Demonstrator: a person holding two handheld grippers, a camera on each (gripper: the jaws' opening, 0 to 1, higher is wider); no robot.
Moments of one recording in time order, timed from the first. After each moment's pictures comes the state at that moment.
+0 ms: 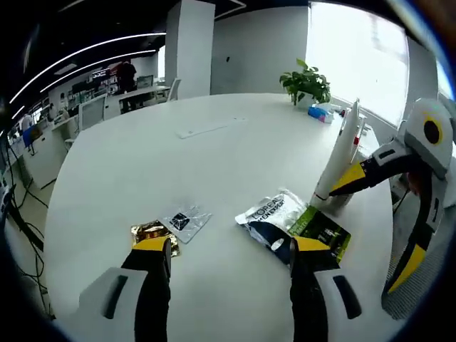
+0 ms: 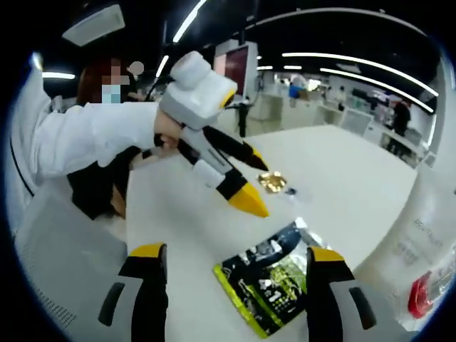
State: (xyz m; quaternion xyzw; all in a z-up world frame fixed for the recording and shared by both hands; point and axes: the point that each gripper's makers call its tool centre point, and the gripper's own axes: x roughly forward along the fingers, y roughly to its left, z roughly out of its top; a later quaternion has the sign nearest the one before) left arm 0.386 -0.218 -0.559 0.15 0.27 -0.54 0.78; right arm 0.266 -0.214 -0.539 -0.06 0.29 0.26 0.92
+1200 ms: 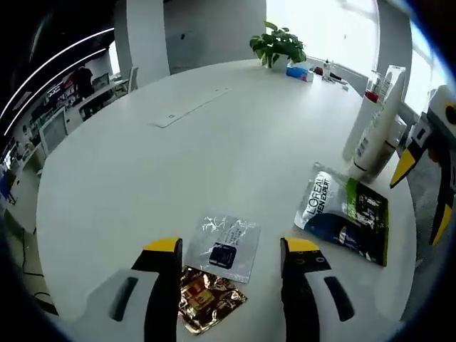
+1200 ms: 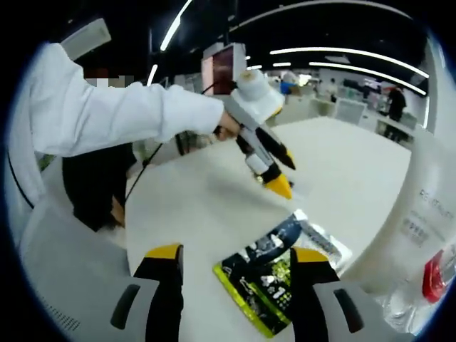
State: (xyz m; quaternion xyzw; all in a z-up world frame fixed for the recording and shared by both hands) left arm 0.450 -0.250 -0.600 0.27 0.29 -0.62 0.68; right arm 0.266 -0.220 -0.550 -0.03 0.30 0.25 0.92
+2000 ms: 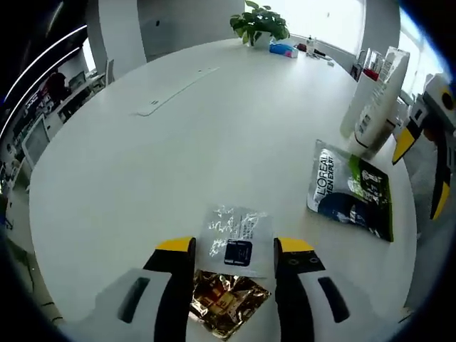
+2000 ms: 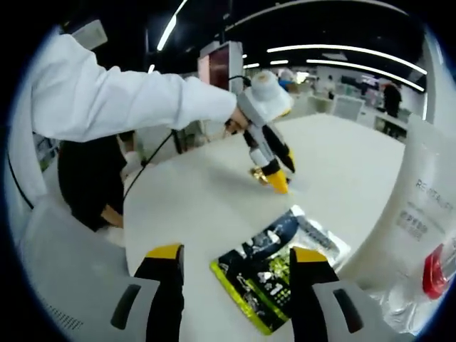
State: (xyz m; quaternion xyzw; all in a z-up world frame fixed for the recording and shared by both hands) left arm 0.464 -0.251 -0.620 0.33 0.31 -0.64 0.62; right arm 0.263 -0.225 -0.552 -0.03 0.31 0.24 0.92
